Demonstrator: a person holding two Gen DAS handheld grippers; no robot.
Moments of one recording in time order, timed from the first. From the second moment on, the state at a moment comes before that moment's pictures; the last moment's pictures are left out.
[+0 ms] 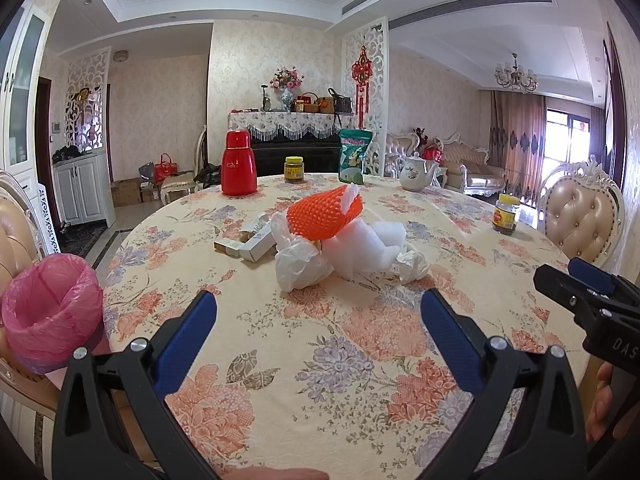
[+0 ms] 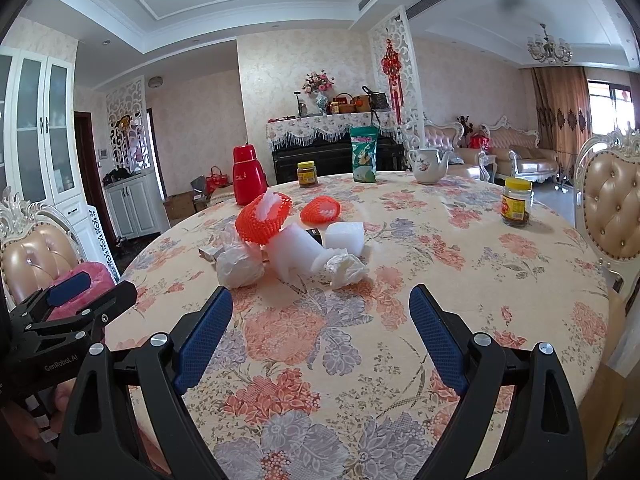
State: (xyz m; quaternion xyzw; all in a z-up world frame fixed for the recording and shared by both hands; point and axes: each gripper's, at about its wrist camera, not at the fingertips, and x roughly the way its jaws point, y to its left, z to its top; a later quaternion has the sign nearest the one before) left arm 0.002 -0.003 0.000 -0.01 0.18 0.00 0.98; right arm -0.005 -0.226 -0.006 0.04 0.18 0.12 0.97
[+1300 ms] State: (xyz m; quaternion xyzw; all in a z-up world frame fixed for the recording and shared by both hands) left arm 0.001 0.002 -0.007 -0.01 0.18 0.00 0.98; right arm -0.006 -0.228 -0.008 0.05 0.18 0.13 0.97
